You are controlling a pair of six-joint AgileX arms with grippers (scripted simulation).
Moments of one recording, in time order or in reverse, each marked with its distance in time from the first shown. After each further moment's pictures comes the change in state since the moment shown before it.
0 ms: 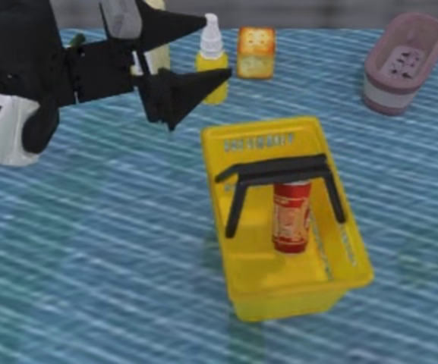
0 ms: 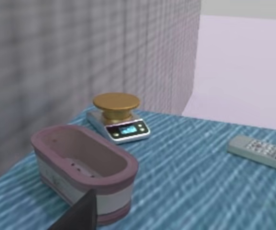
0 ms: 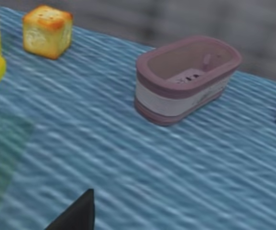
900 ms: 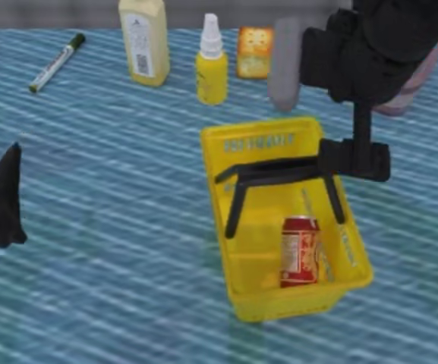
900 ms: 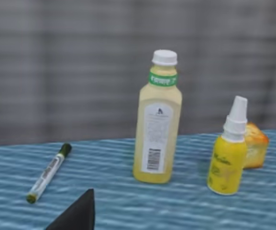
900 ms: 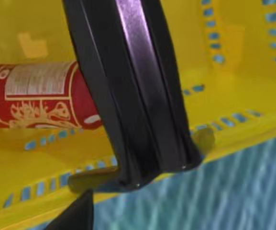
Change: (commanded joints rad) left arm 0.220 -1.510 -0.814 -0.730 -0.814 -0.042; right arm 0.429 1.478 1.436 -0.982 0.022 -0.672
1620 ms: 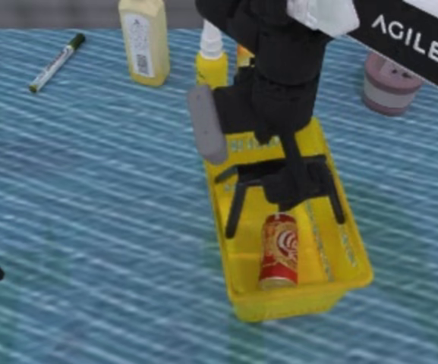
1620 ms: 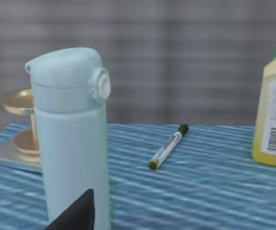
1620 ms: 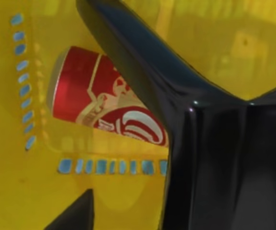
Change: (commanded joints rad) left arm 0.048 -0.429 -0.227 -0.157 -0.245 0.059; right arm 0.121 0.378 0.365 -0.257 -0.003 -0.178
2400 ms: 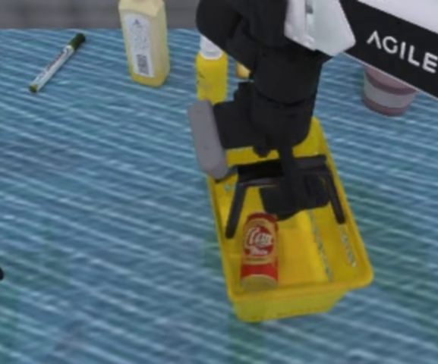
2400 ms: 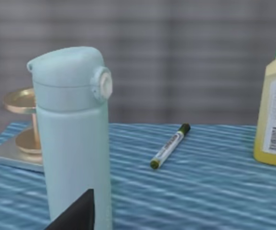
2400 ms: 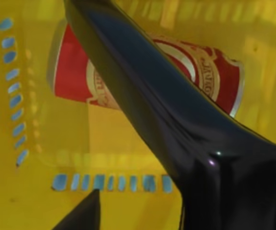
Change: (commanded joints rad) left arm 0.000 0.000 0.000 0.000 0.000 0.000; right arm 0.001 -0.014 -0.102 0.088 0.000 0.001
